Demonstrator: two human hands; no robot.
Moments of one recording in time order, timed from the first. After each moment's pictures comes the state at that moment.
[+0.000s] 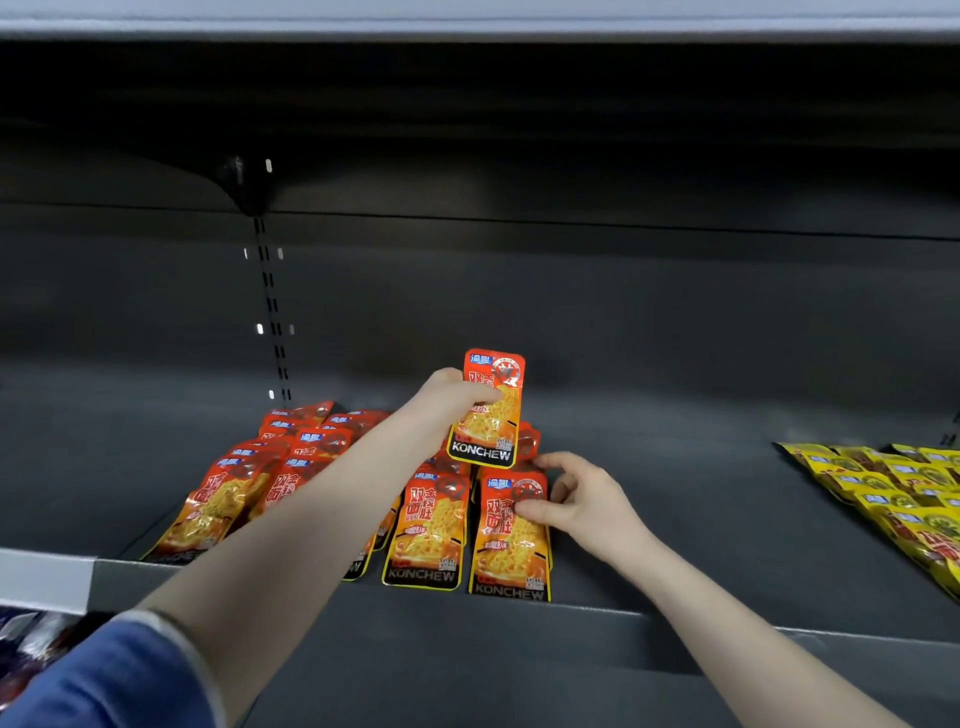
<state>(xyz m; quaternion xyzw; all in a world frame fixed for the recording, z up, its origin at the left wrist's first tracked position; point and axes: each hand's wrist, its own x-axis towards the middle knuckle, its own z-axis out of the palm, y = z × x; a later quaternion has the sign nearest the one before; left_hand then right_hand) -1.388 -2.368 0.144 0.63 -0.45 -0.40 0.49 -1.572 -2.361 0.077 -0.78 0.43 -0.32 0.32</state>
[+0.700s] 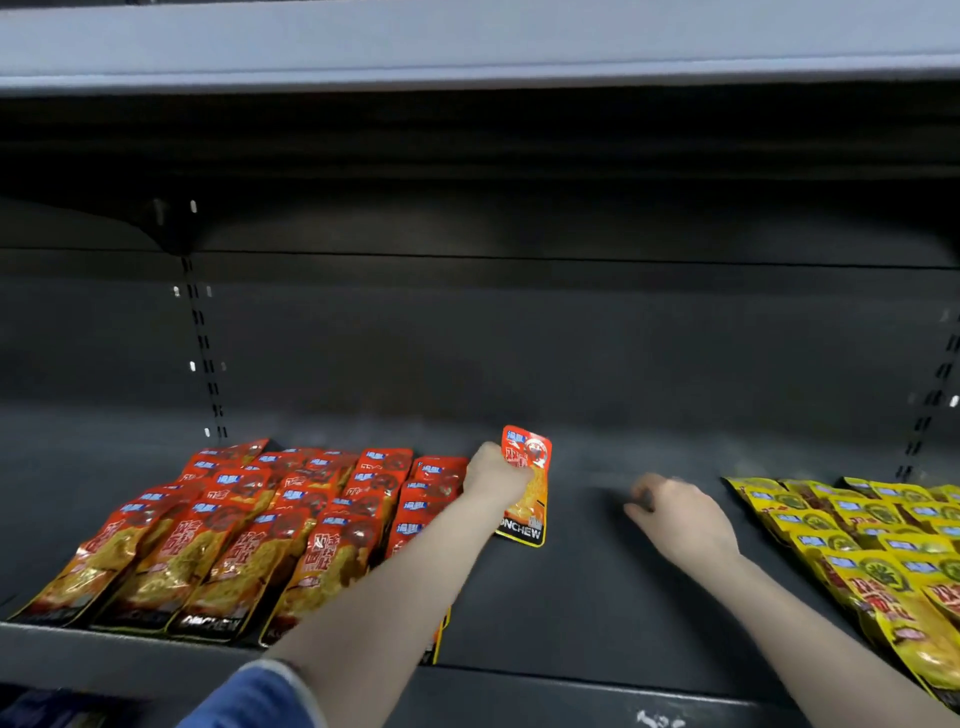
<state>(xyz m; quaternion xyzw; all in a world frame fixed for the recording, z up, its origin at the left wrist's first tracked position) -1.515 -2.438 0.097 0.73 -0.44 -0.30 0.44 -1.710 -2.453 0.084 -0.75 0.63 -0.20 0.02</state>
